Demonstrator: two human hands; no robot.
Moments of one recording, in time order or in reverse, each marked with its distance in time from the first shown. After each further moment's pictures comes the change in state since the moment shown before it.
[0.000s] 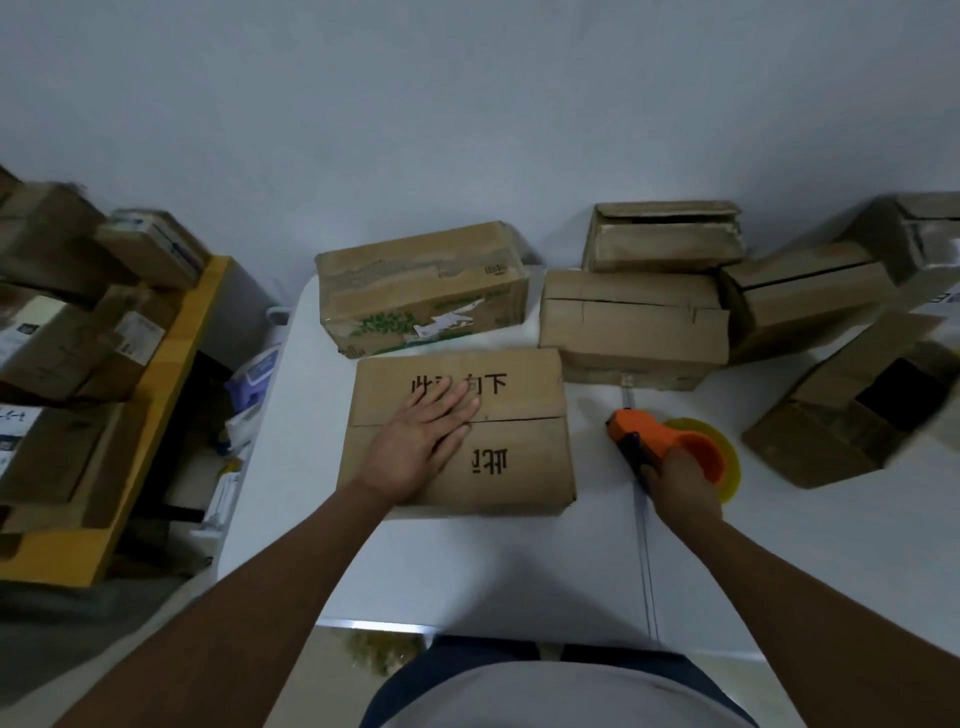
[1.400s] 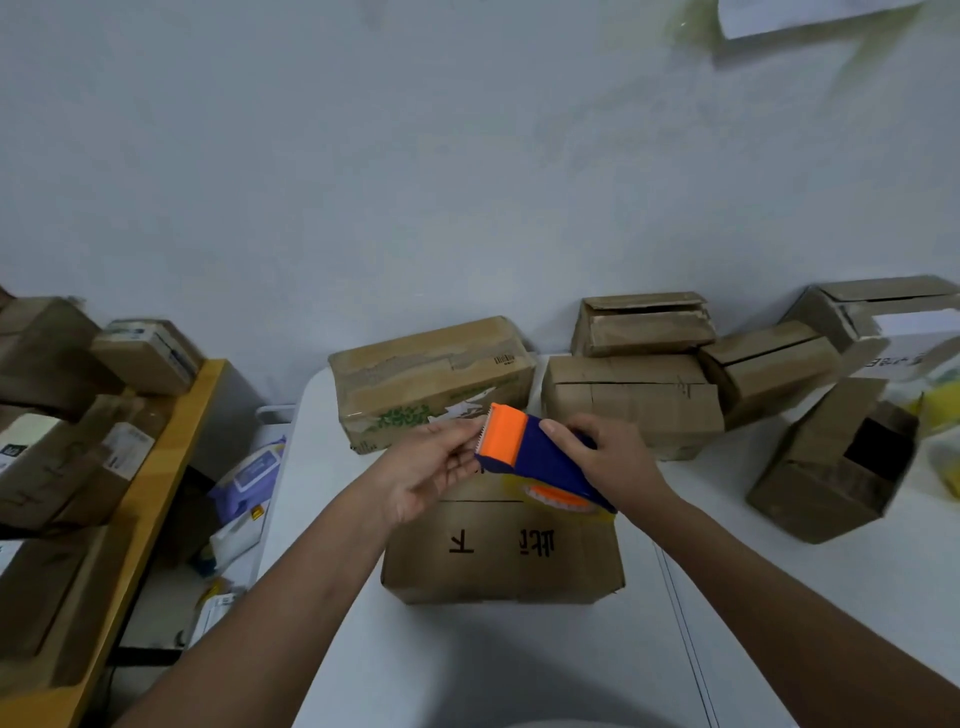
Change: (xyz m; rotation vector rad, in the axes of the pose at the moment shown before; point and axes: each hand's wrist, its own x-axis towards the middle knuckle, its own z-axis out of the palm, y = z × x) left_hand 0.058 0.008 -0.111 -1.525 -0.153 -0.811; right_hand -0.072 -0.174 -0.041 0.243 0.188 -0.726
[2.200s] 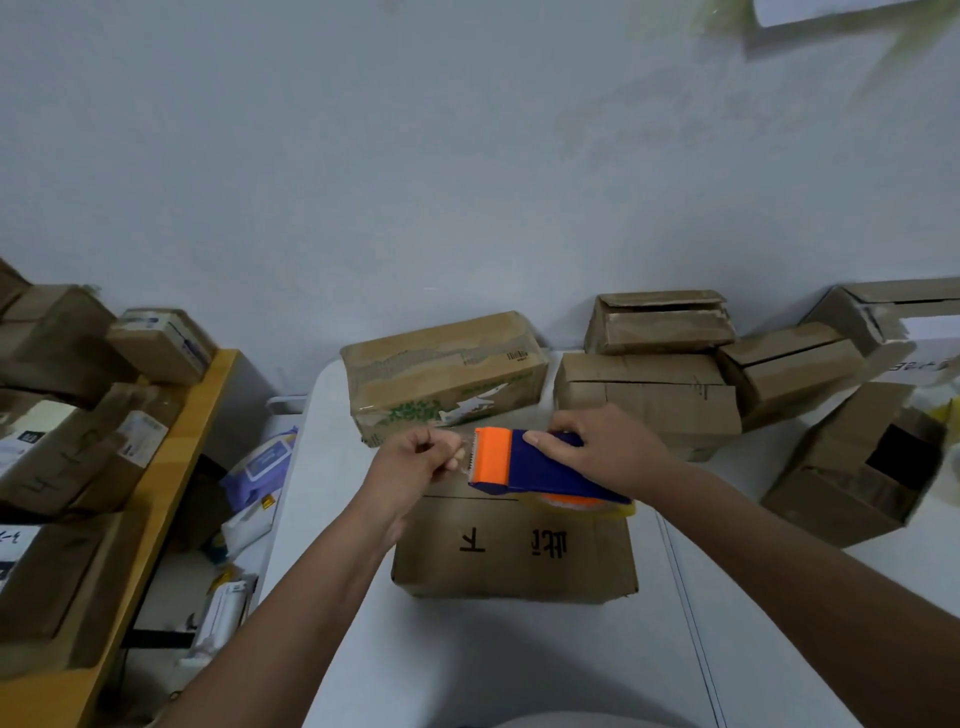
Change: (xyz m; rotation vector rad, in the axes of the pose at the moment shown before) left_hand 0.002 -0.024 -0.041 0.322 0.235 0.254; right_hand 0.024 -0.017 -0.007 -0.339 -0.301 -0.164
